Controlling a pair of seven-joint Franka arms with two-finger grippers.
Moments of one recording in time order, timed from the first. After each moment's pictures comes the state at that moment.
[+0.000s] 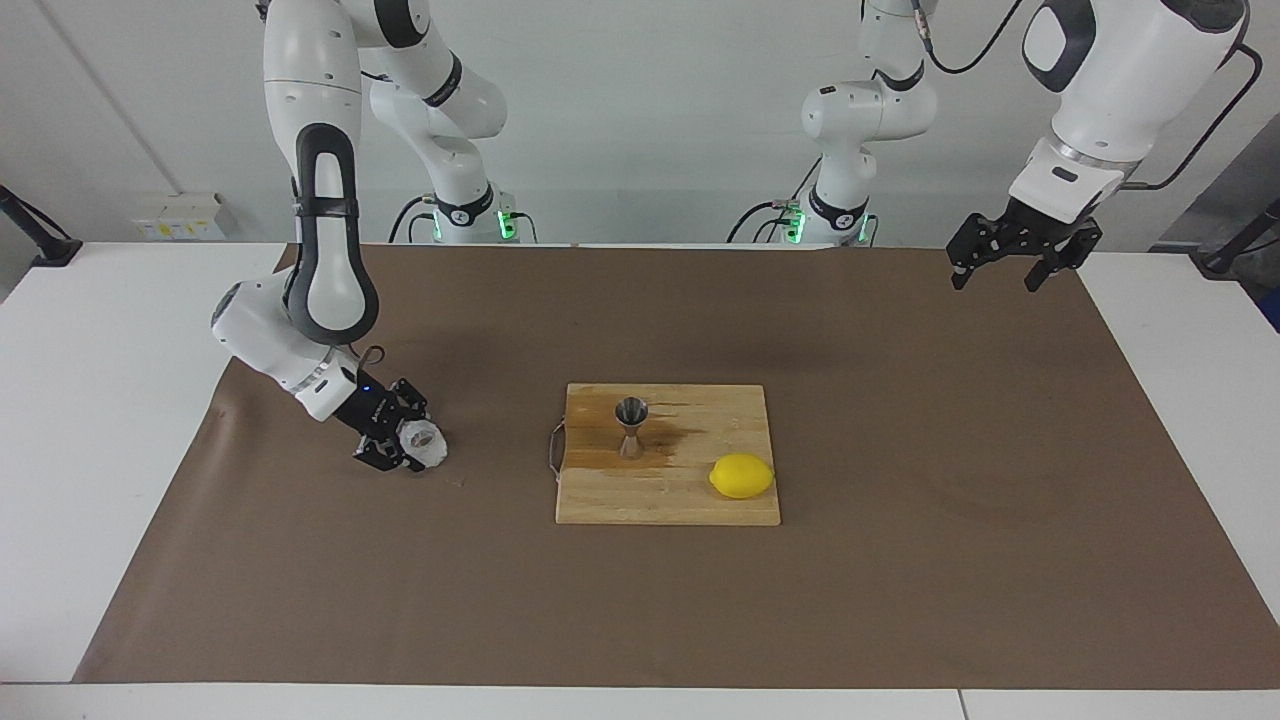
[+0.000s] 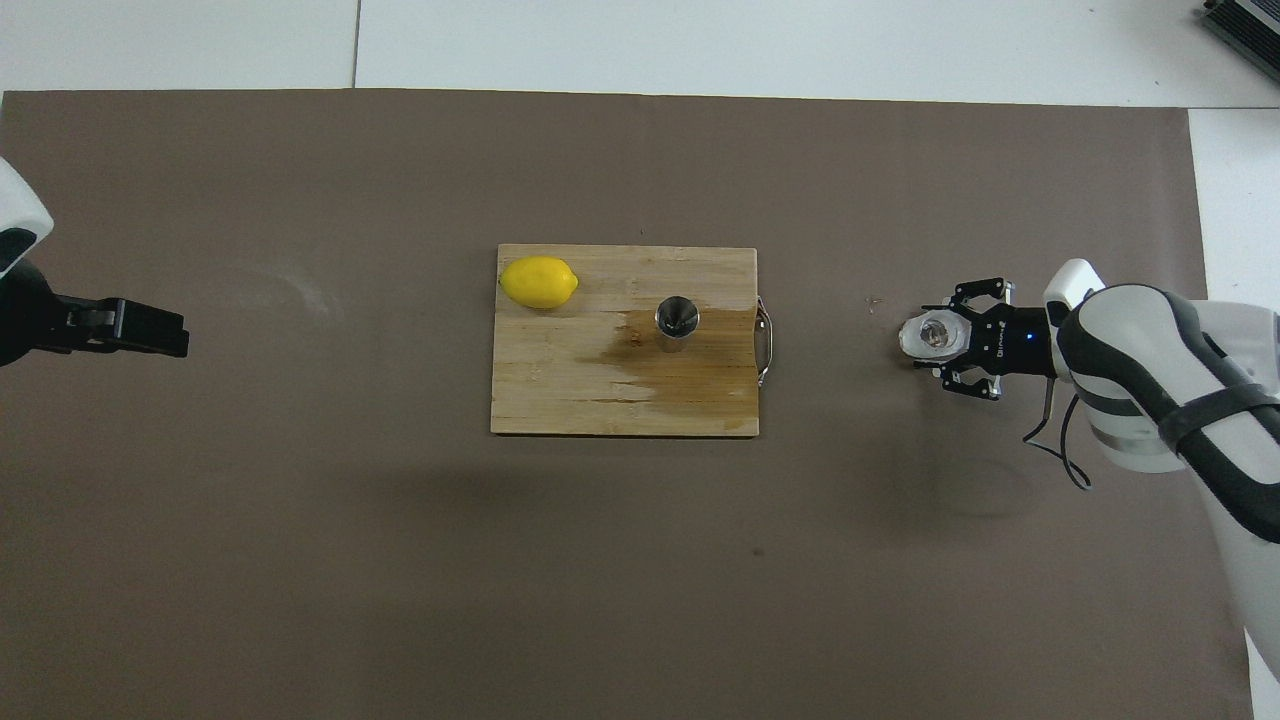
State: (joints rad) left arm 0.04 -0.07 -0.10 -1.69 -0.02 1.64 0.03; right arm -0.16 0.34 0.04 -2.09 0.91 2.34 -2.25
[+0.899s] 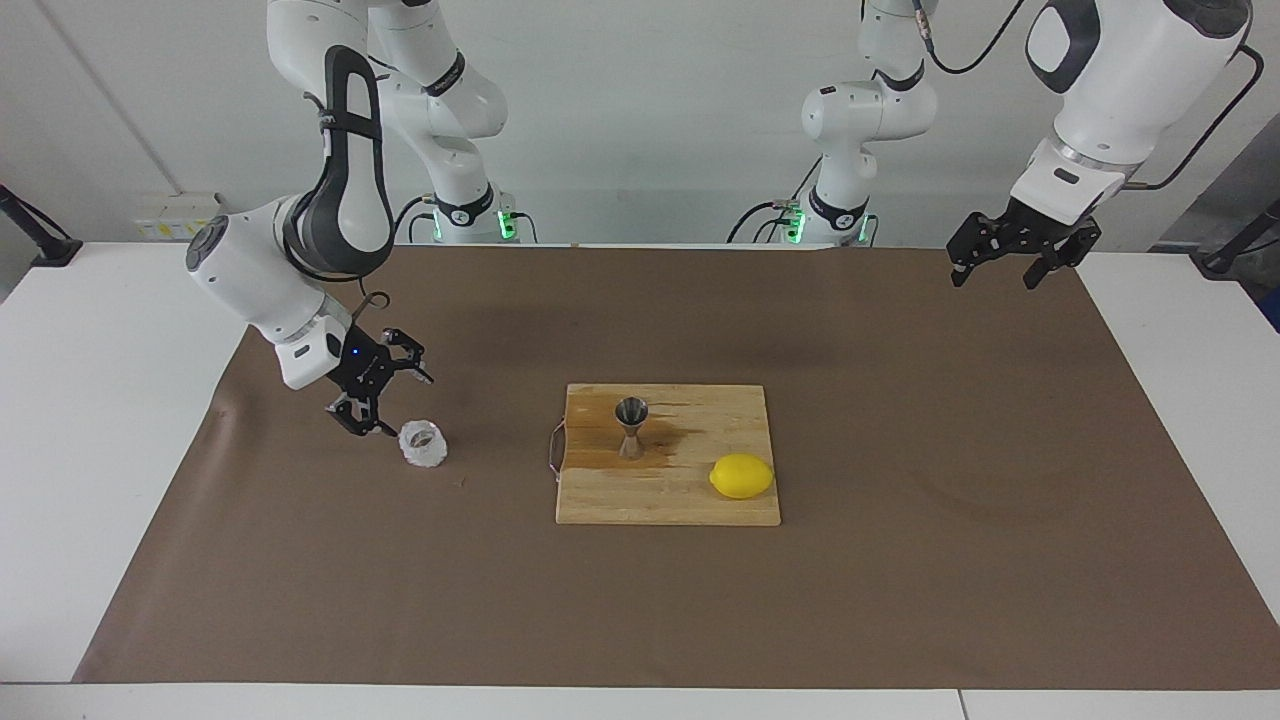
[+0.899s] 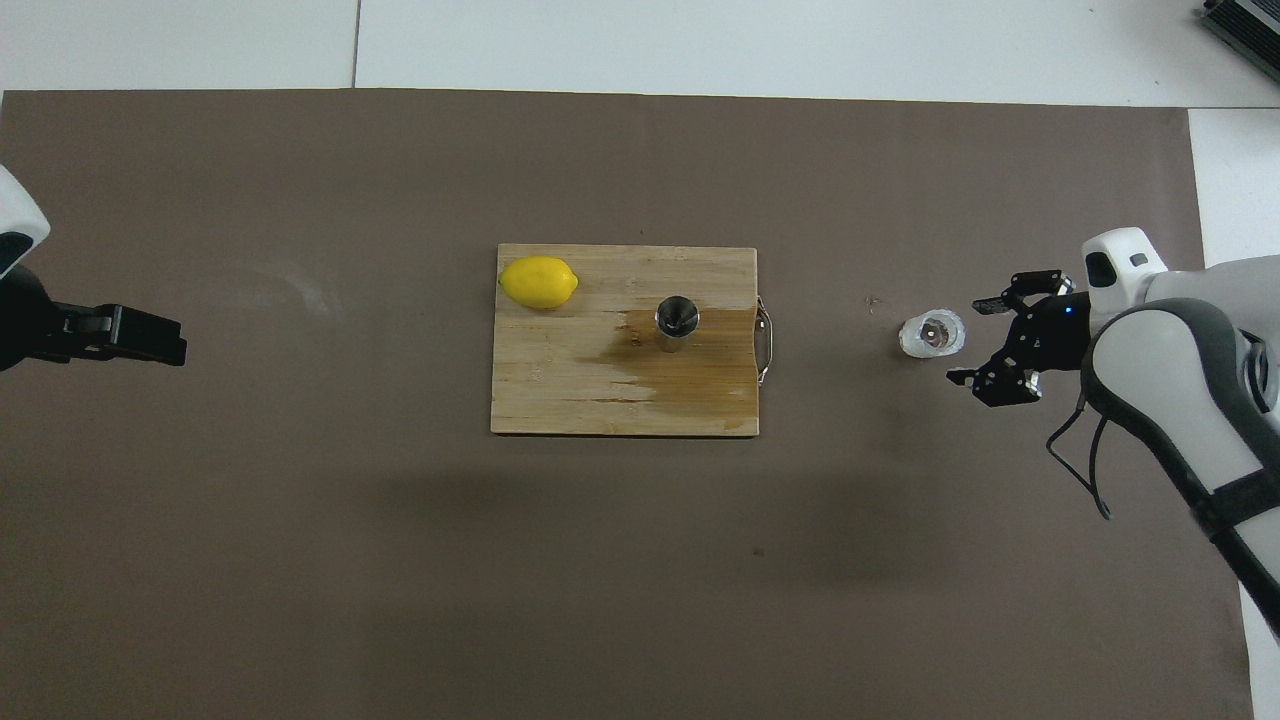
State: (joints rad) left arm 0.04 -0.07 -0.10 -1.69 -0.02 1.61 0.03; right arm -0.14 0.15 0.04 -2.08 0.49 2.20 -1.43
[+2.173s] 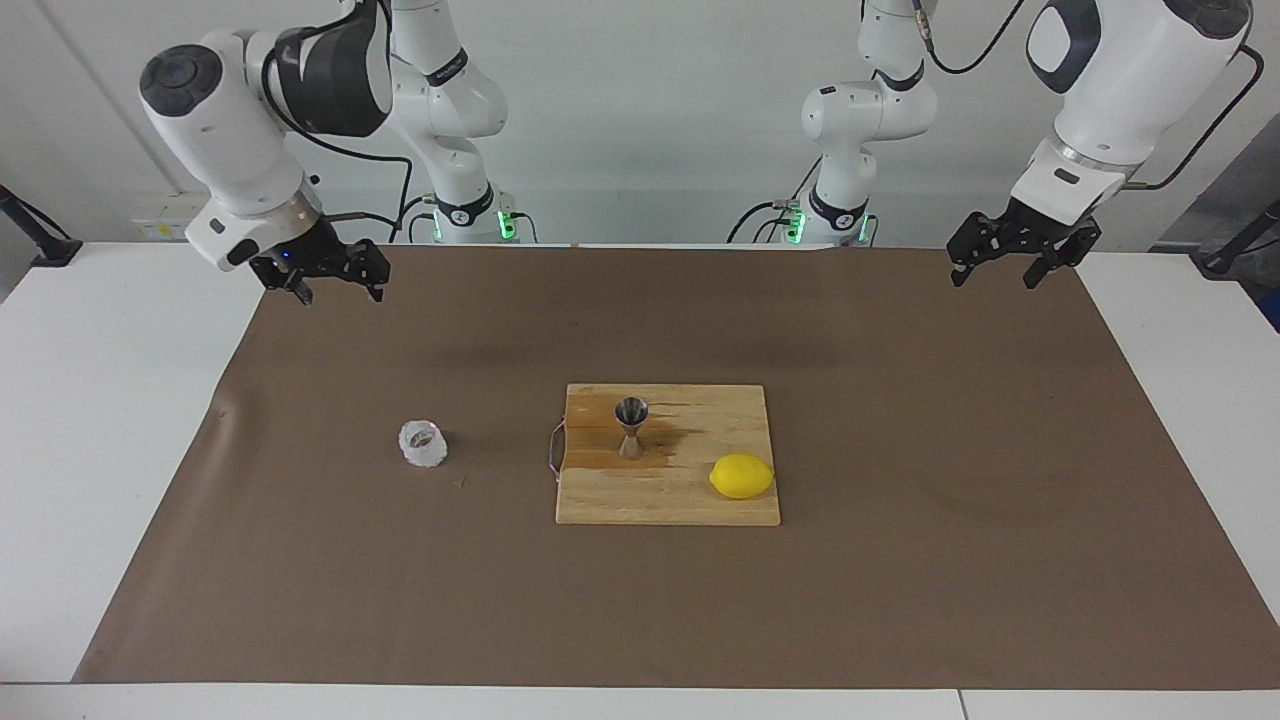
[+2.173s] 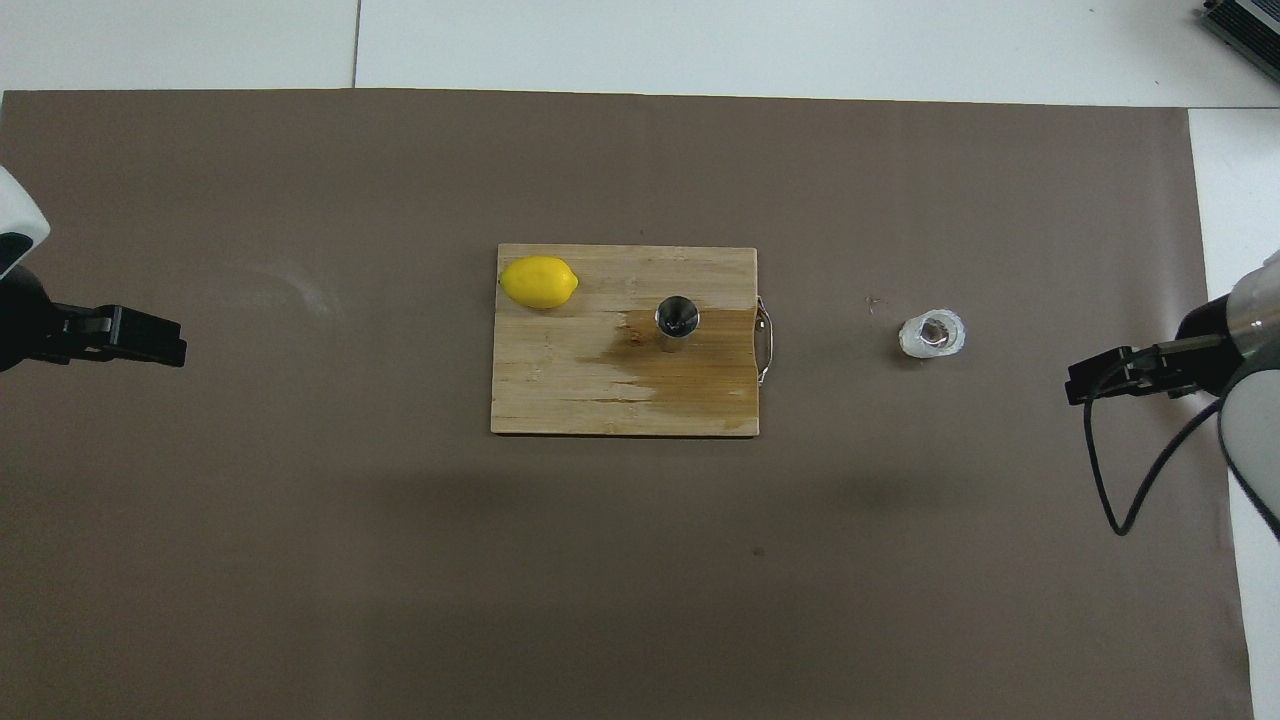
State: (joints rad) left arm 0.04 -0.07 -0.10 -1.69 -0.02 1.61 0.03; right arm -0.10 -0.05 0.04 -1.75 0.00 1.56 -0.08
